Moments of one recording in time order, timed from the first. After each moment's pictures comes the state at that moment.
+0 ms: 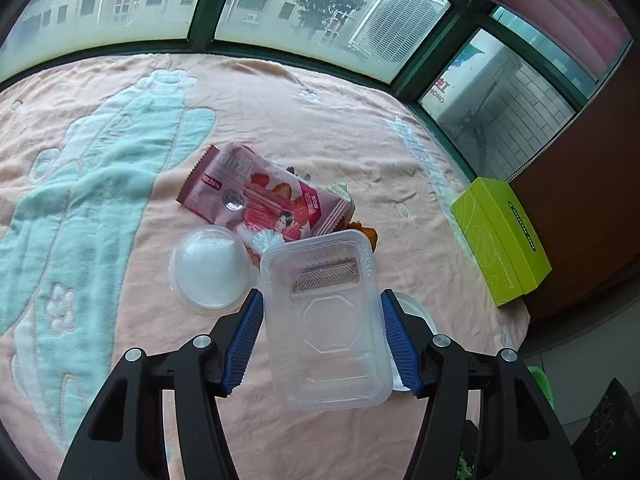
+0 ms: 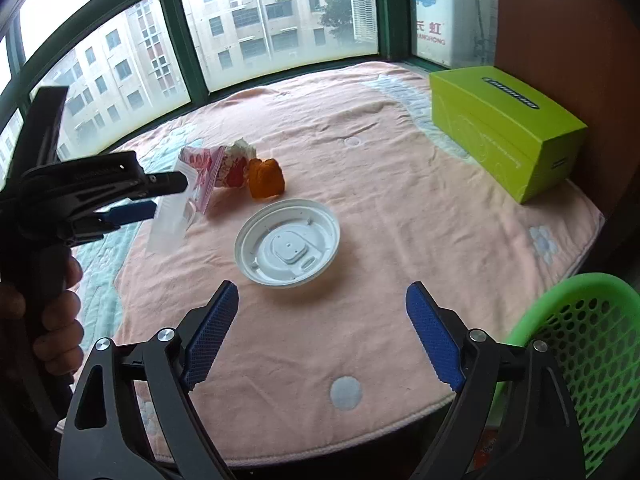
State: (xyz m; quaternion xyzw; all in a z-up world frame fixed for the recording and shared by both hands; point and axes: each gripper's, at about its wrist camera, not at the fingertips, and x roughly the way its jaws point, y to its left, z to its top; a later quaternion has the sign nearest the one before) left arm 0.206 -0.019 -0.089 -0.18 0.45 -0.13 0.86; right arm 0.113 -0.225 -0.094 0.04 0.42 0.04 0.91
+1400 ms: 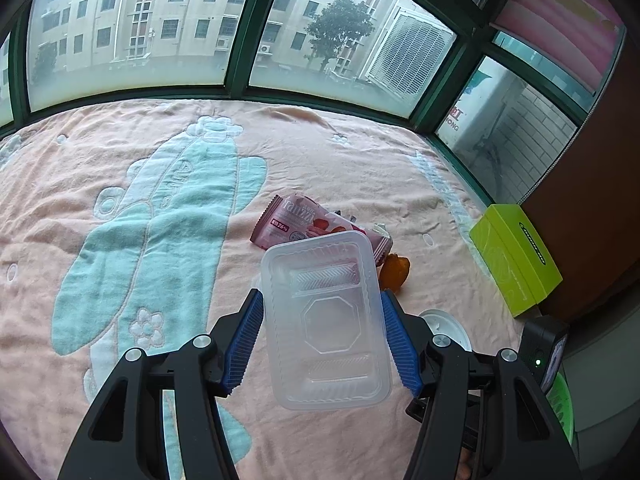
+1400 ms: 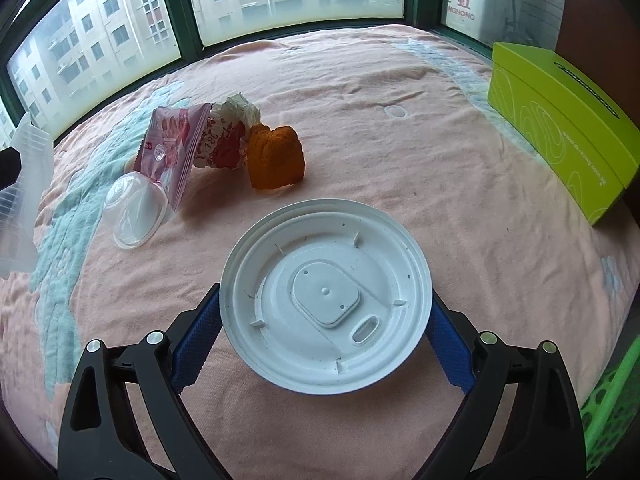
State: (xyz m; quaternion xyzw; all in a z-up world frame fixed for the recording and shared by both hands) left arm 0.179 0.028 -0.058 -0.15 0.41 -0.09 0.89; right arm 0.185 -0.194 -0.137 0.02 0.46 0.04 0.89
